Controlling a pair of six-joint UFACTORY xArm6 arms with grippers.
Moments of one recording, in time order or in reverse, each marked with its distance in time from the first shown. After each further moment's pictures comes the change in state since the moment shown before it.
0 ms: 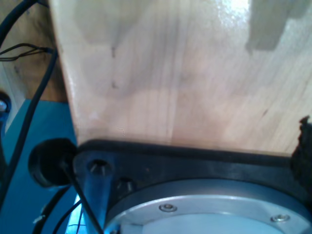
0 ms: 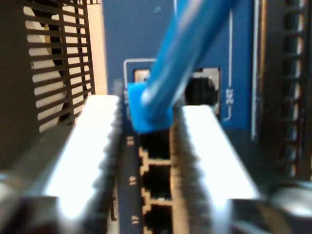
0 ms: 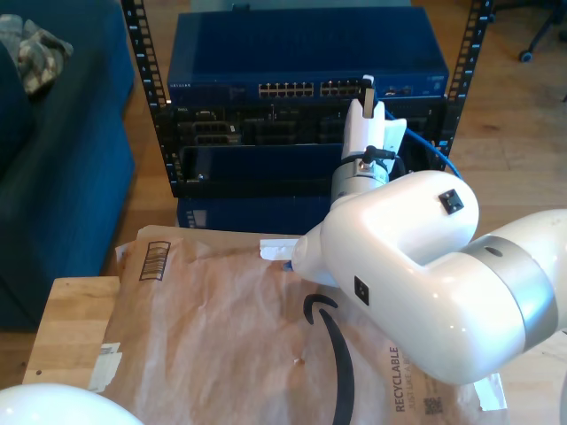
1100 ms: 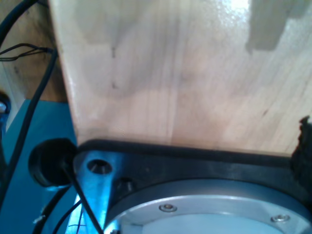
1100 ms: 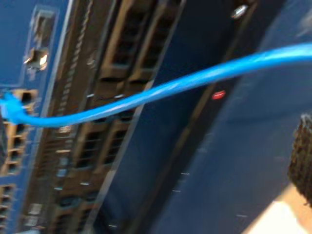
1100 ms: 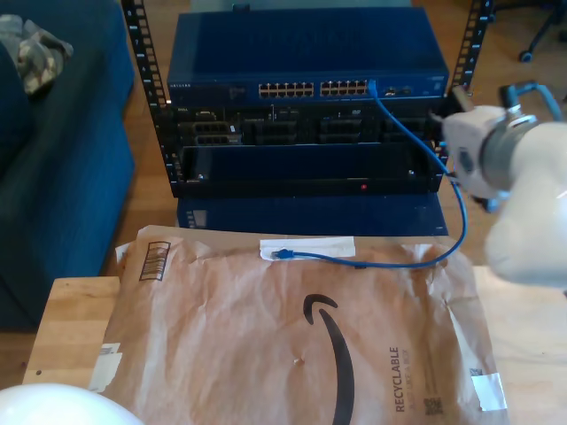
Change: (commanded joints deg) left arm 0.0 0.1 0.0 0.0 0.0 0.0; right arm -25.8 -68.4 44.2 -28.9 85.1 -17.6
